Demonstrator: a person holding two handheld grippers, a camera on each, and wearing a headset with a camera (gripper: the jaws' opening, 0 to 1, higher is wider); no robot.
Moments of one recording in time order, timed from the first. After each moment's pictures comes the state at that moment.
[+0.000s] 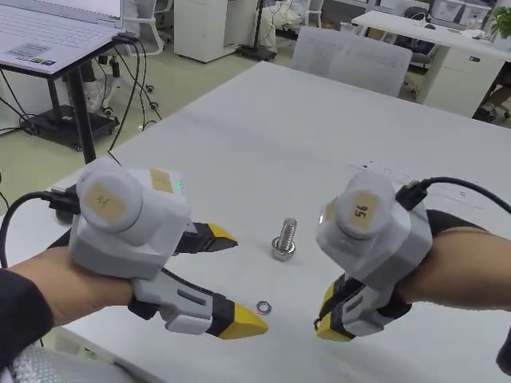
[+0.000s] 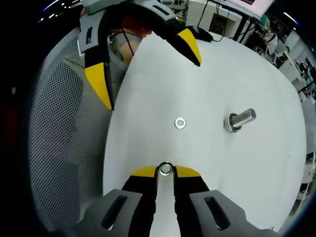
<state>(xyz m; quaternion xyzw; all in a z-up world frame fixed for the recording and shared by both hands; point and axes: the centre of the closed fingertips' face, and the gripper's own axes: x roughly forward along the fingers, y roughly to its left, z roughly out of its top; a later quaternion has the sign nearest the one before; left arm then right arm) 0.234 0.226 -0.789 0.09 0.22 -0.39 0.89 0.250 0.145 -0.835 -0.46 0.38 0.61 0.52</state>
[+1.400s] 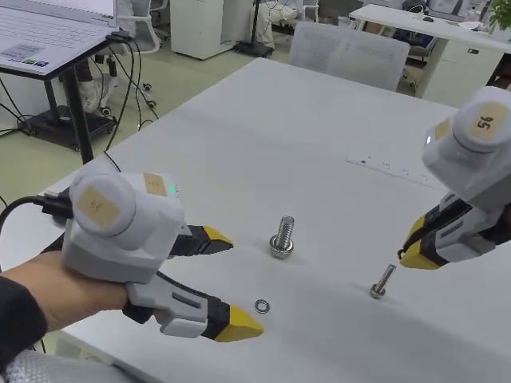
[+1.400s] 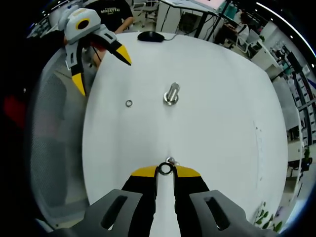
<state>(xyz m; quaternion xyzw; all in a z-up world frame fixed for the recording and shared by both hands) 0.234 0.226 -0.795 0.09 0.23 -0.39 0.89 0.334 0.085 -0.774 -0.46 0.38 0.53 0.60</state>
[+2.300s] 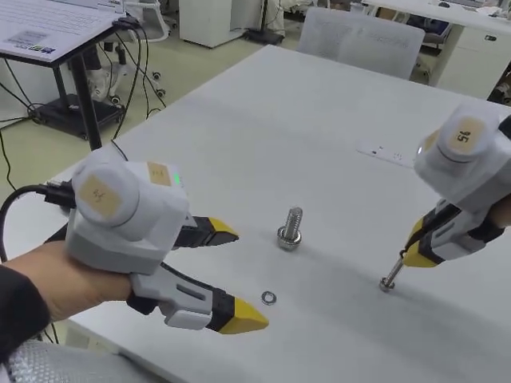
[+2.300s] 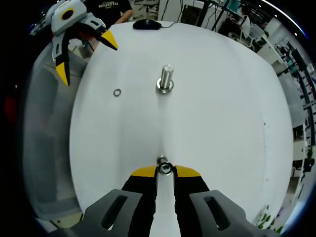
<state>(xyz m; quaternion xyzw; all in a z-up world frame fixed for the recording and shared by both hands) 0.238 0.226 -0.798 0.09 0.24 -0.39 0.89 0.363 0.082 -0.814 -0.47 0.40 0.53 0.58</state>
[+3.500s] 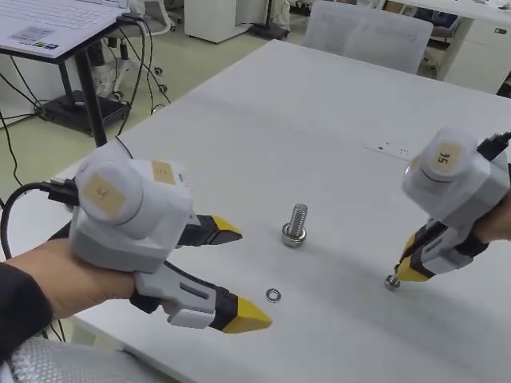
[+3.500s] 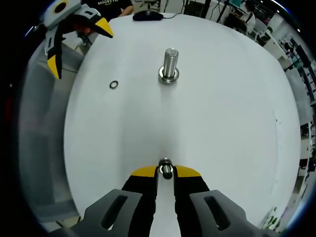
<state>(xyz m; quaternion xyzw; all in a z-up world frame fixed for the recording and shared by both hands) 0.234 0.227 -0.800 0.09 0.24 -0.38 0.89 0.354 0.081 -0.847 -0.46 0.42 0.54 0.56</state>
